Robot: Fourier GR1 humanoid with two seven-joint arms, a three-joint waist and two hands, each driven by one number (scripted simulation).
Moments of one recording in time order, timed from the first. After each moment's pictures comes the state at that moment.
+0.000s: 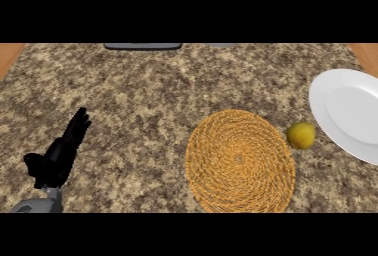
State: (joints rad) left arm -0.05 0.25 0.04 -1.35 0.05 -0.04 -0.13; right arm 0.19 -0.89 -0.79 -1.31 0.28 0.07 -0.27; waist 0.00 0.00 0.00
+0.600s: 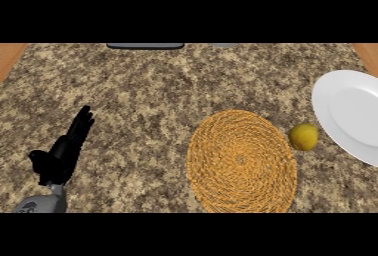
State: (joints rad) left arm -0.07 0.23 0.05 -1.33 0.03 -0.05 -0.13; right arm -0.16 -0.85 -0.52 -1.21 0.37 0.07 -0.13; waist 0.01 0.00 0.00
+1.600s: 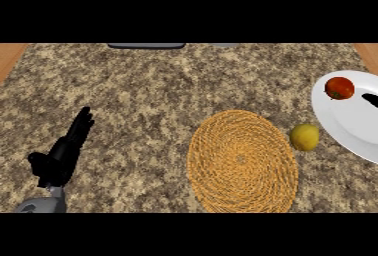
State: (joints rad) left arm -0.05 0.21 0.06 -1.36 0.01 -0.06 -0.12; right arm -0.61 -0.63 -0.41 -0.68 0.48 -0.21 -0.05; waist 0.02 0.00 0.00
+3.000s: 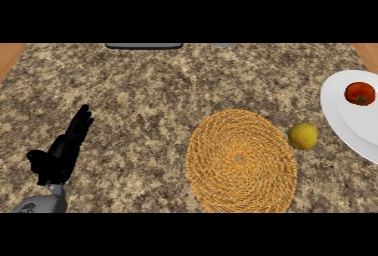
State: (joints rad) left arm -0.06 0.20 0.08 -1.37 0.00 -0.06 -0.10; right arm -0.27 -0.92 -0.86 -0.30 0.01 0.30 -0.67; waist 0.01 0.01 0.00
